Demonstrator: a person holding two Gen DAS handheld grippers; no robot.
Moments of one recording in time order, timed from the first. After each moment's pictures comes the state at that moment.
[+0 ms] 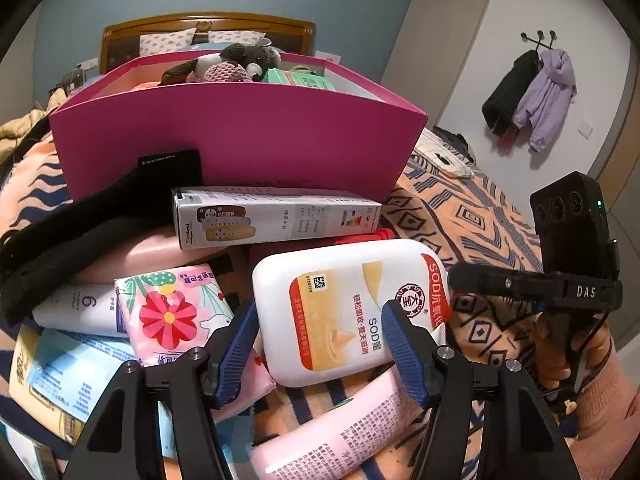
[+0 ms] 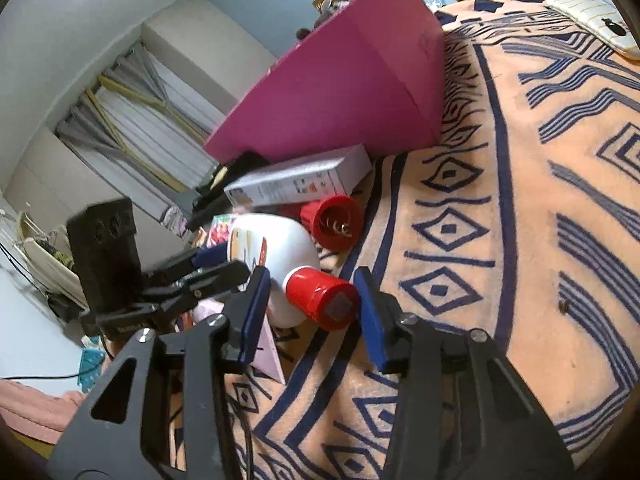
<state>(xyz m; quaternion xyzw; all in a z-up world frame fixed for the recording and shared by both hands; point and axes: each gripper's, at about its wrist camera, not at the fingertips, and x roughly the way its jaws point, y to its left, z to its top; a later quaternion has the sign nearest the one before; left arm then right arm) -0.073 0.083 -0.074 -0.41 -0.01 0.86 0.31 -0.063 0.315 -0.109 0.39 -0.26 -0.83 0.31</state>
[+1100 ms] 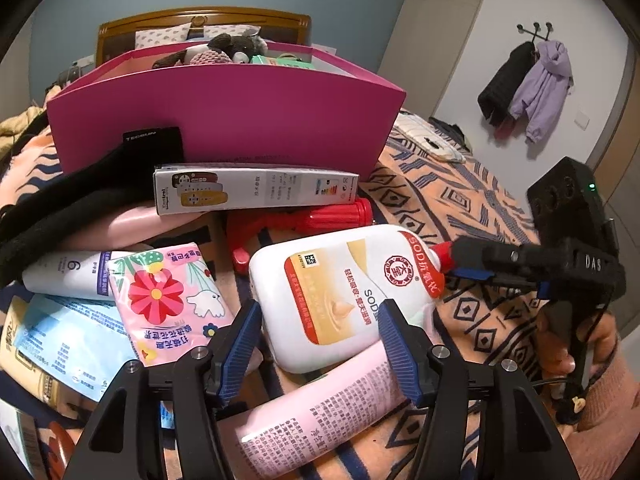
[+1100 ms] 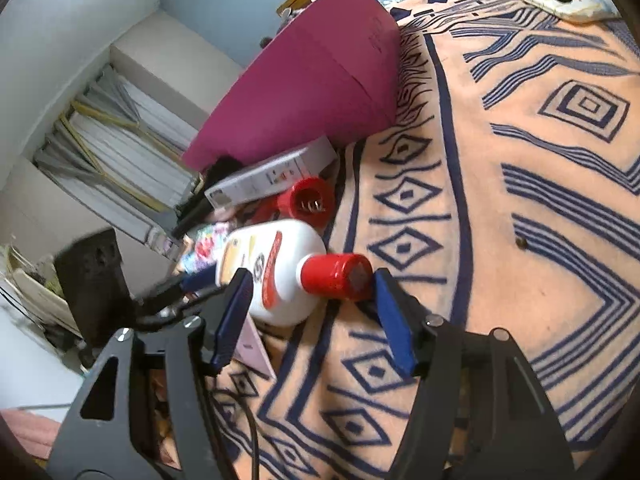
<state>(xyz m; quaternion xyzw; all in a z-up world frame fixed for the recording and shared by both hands) -0.053 0.090 -0.078 -0.42 -0.01 0.85 0.32 -0.050 0.326 -0.115 0.40 -0.30 -0.82 0.27</state>
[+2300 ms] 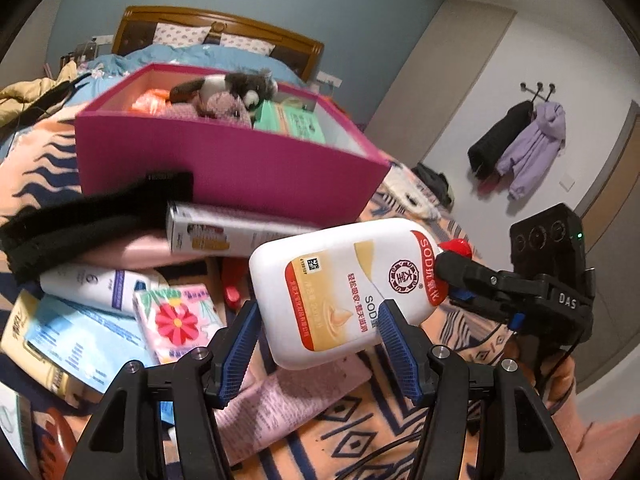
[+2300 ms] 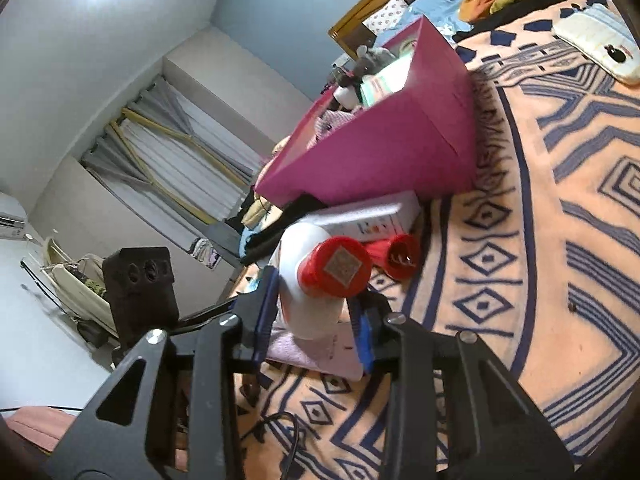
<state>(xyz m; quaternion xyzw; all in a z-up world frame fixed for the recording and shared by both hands) -0.050 0.066 -0.036 -0.39 -0.10 0.86 0.33 -0.055 0.316 -0.069 0.34 -0.31 -0.82 0.34</state>
